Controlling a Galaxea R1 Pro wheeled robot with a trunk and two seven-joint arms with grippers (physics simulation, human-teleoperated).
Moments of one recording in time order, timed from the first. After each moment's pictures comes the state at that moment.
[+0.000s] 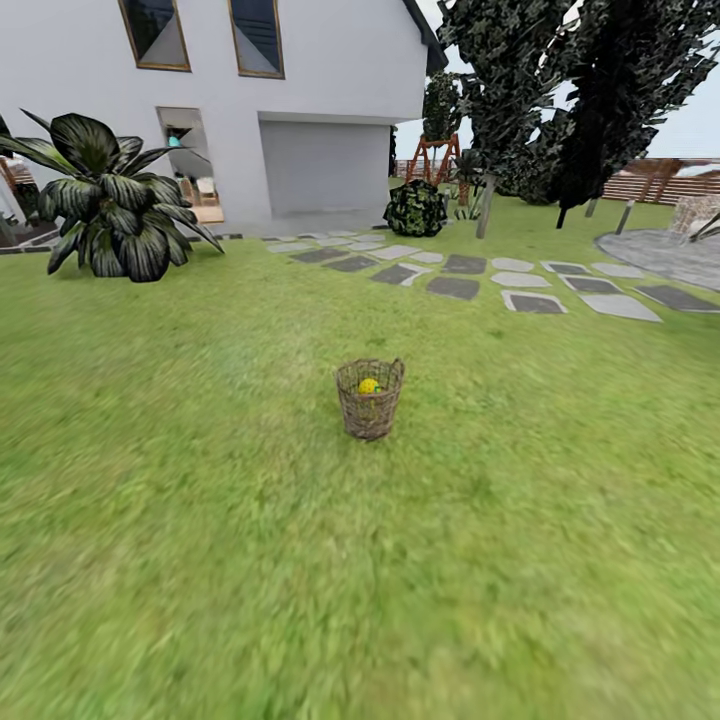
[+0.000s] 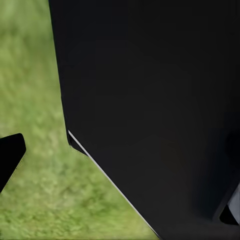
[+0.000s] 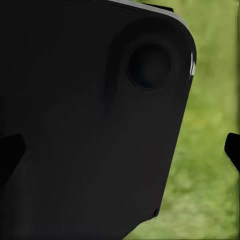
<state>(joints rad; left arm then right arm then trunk) 0.00 -0.01 0.01 -0.04 0.00 -0.01 0.00 -0.06 0.00 0.01 -0.02 0.14 -0.15 0.02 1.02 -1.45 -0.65</state>
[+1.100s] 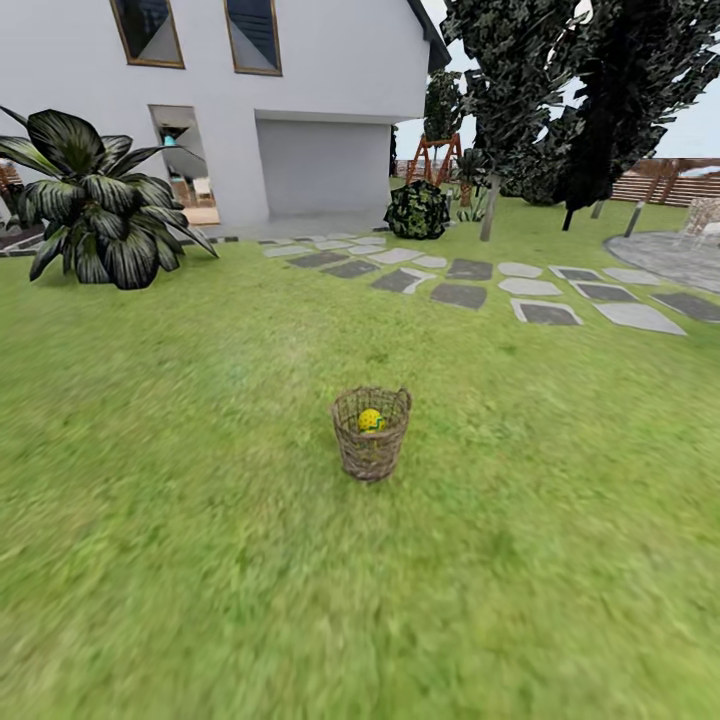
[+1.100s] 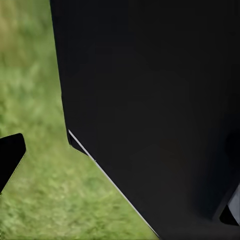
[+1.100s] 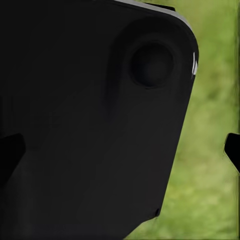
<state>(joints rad) 0.00 -0.01 0.01 -0.04 0.01 -0.01 0.00 -0.06 0.00 0.01 -0.02 0.14 -0.15 0.02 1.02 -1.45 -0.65</state>
